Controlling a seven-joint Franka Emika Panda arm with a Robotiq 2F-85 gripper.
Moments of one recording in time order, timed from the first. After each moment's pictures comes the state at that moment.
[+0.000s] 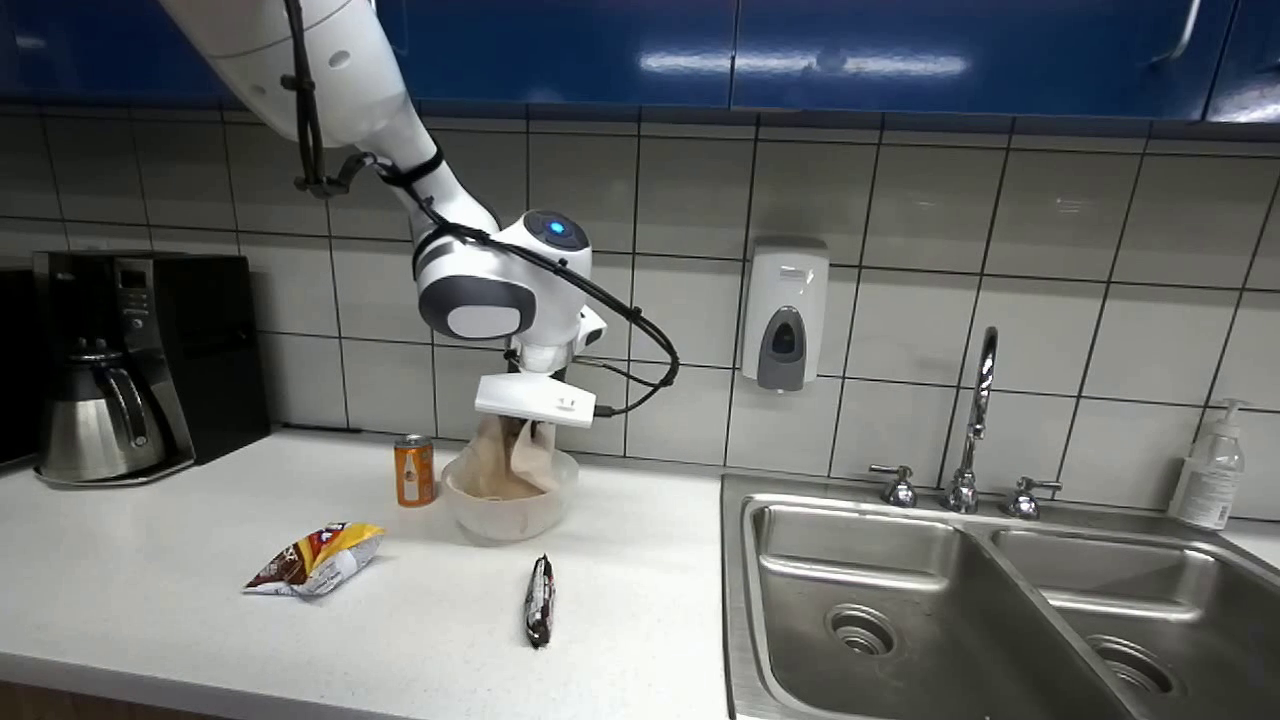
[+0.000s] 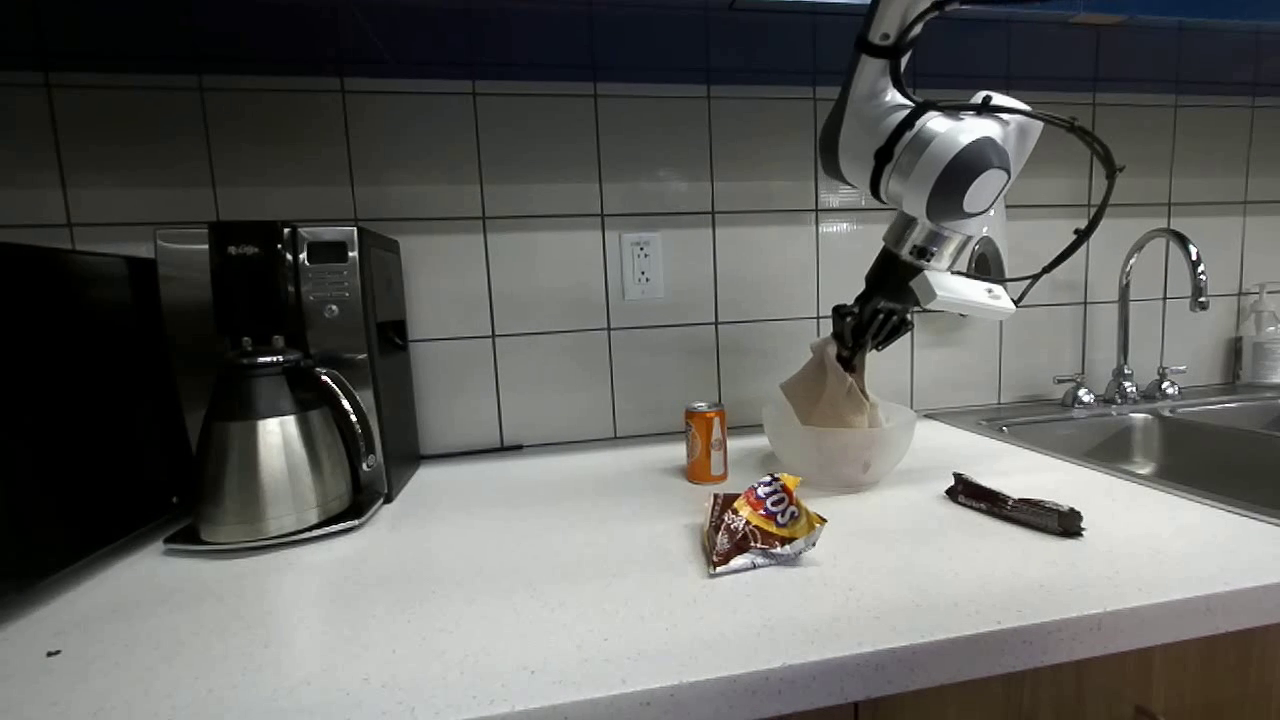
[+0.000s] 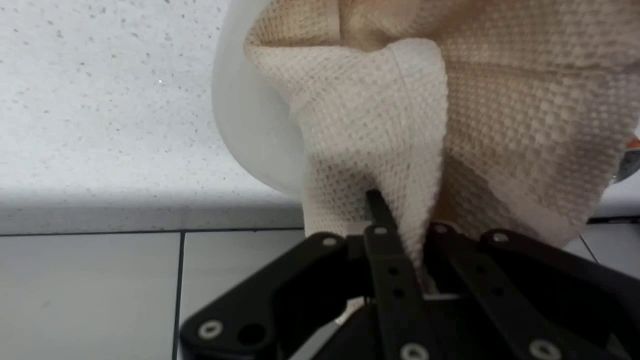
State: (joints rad) arm 0.24 0.33 -0.36 -2.08 1.12 2.69 -1.31
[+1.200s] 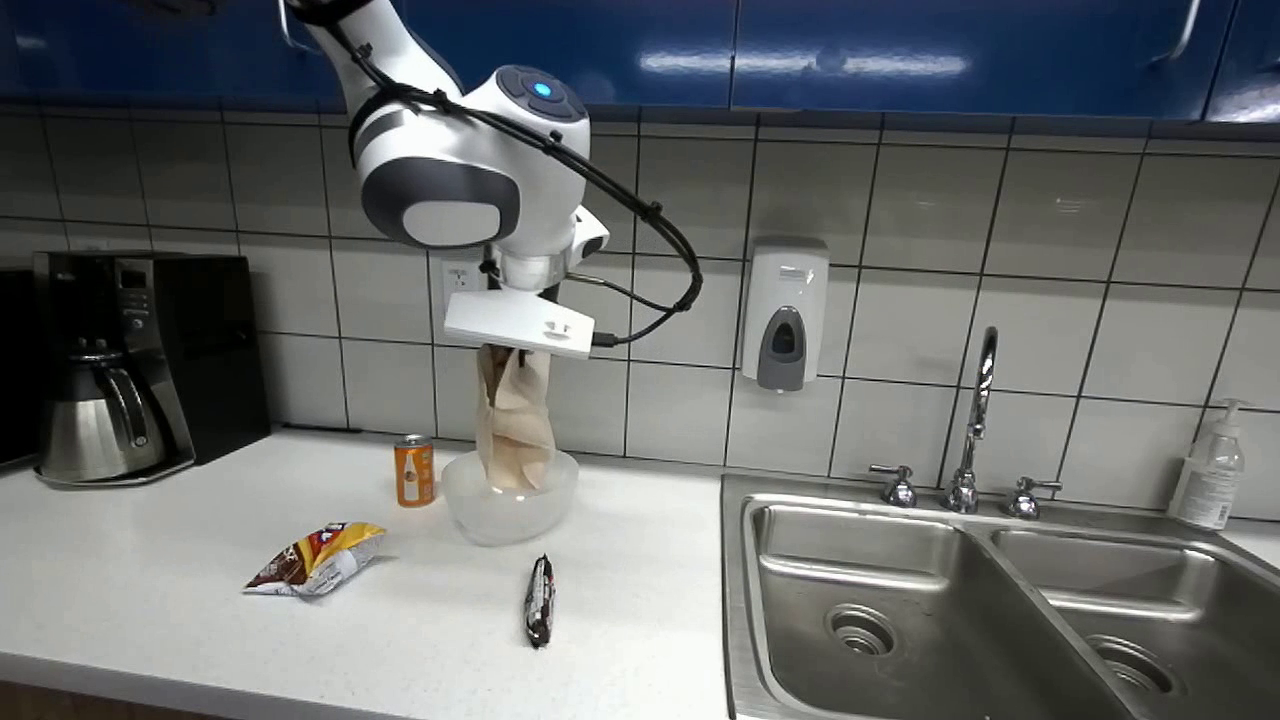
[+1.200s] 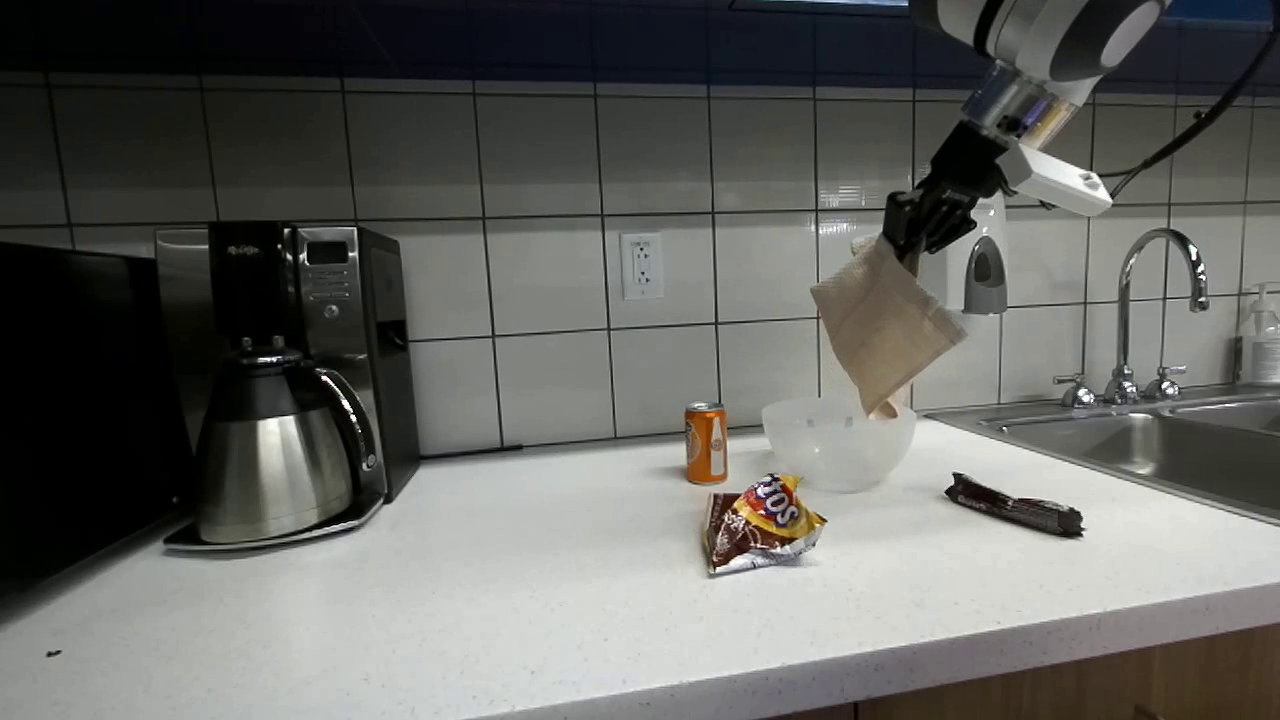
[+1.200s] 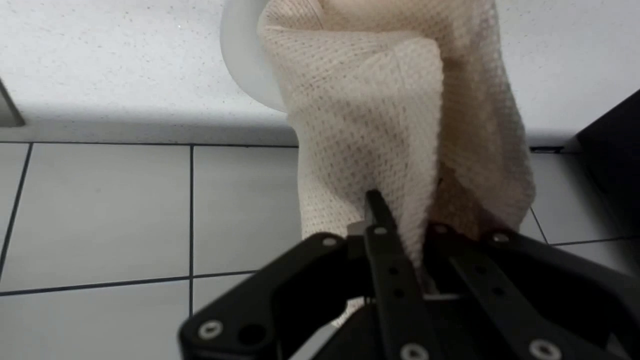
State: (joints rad) arm 0.23 -0.16 -0.39 -2.39 0.94 2.73 -1.25
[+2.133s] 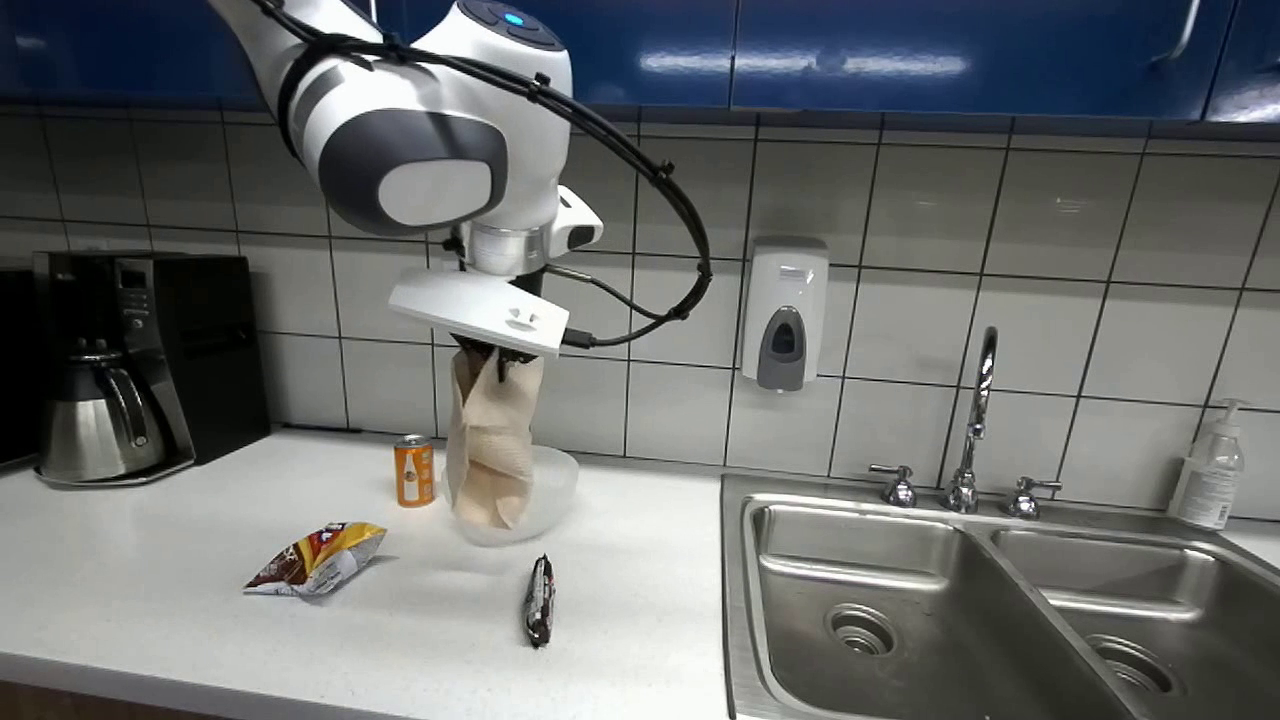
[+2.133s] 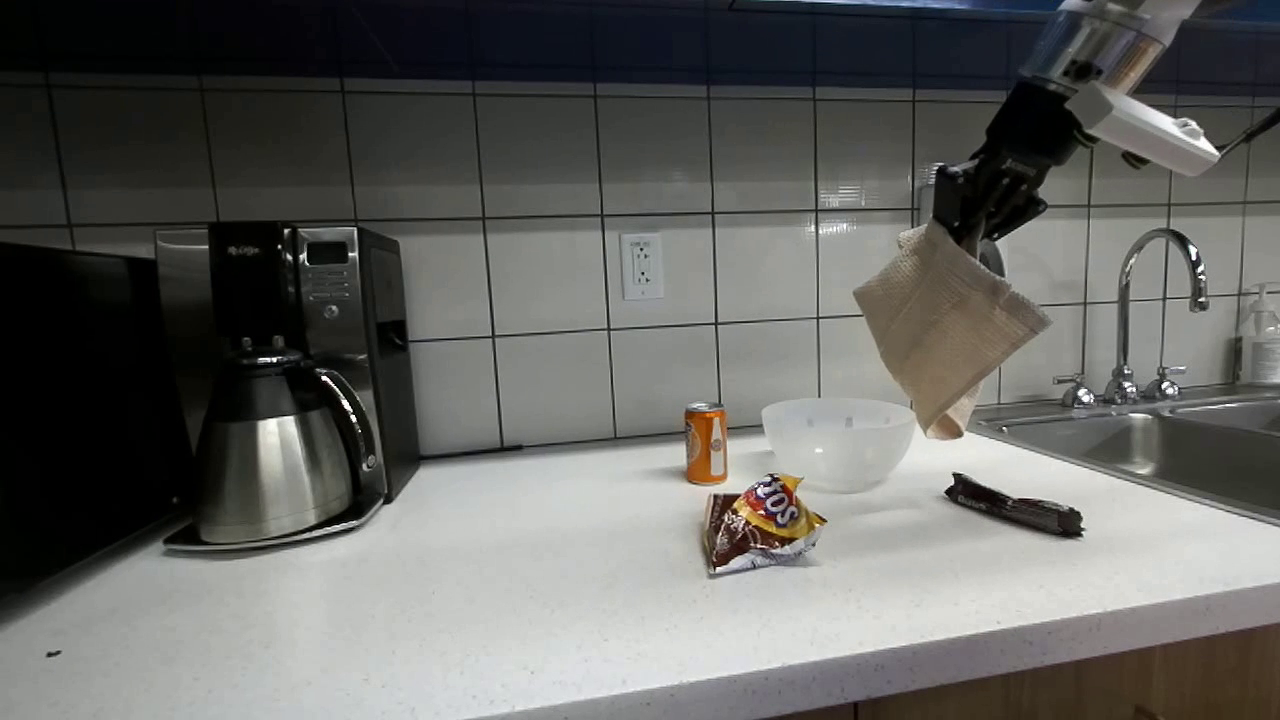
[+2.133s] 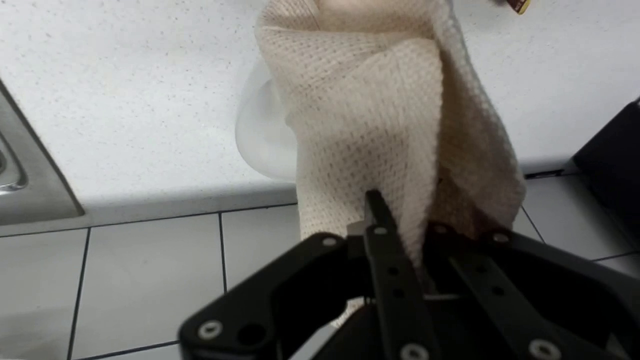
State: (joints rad) arm 0.10 -0.39 -0.33 -2.60 0.58 2.67 -0.86
